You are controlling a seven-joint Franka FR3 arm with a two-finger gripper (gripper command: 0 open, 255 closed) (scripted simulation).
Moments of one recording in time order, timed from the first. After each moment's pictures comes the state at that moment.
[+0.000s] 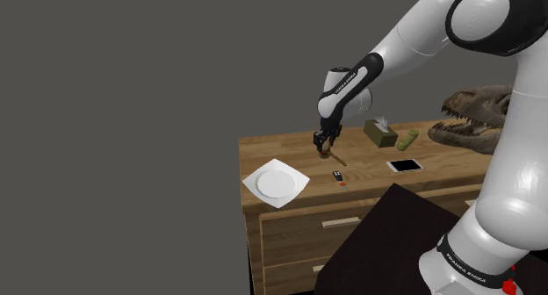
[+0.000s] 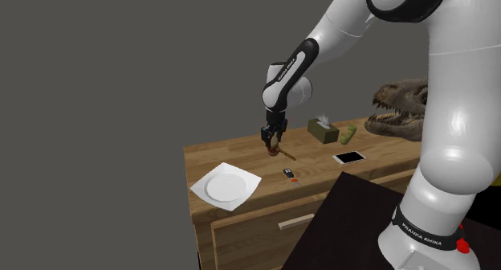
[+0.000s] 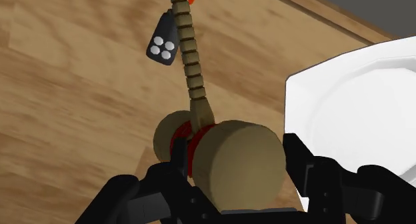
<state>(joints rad) -0.16 0.28 -0.11 -2.27 0.01 2.61 -0.13</state>
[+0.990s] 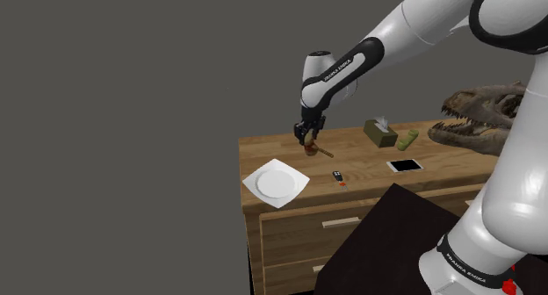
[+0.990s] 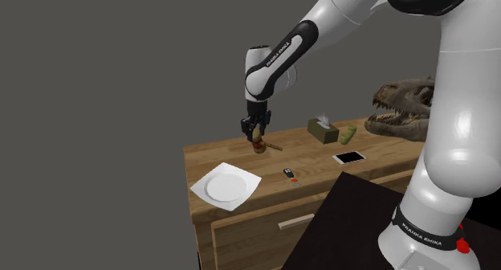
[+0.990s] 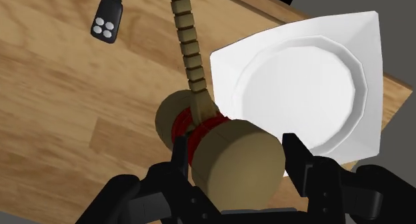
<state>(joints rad) -0.04 0.20 -0.06 -2.19 -0.03 2.45 0.06</state>
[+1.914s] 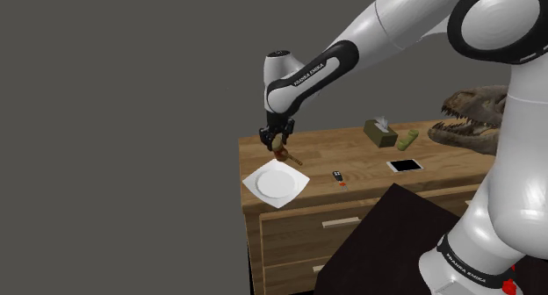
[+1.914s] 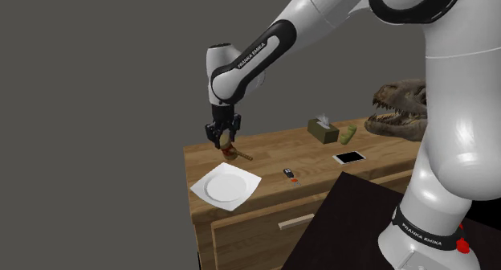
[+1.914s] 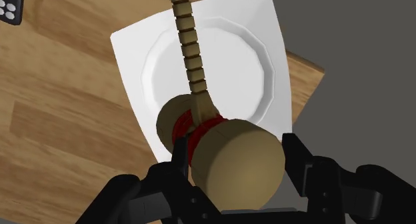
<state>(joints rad) 0.11 0.30 0.01 -2.00 -0.07 2.34 0.31</state>
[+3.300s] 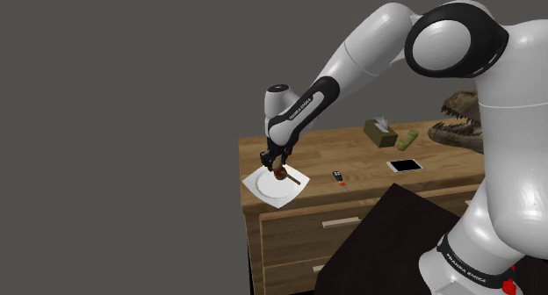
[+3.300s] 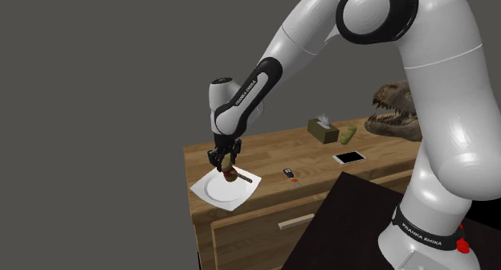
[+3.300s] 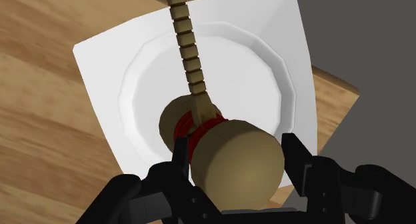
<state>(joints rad) 0.11 0.48 0.00 -2.03 -0.08 2.55 0.33</state>
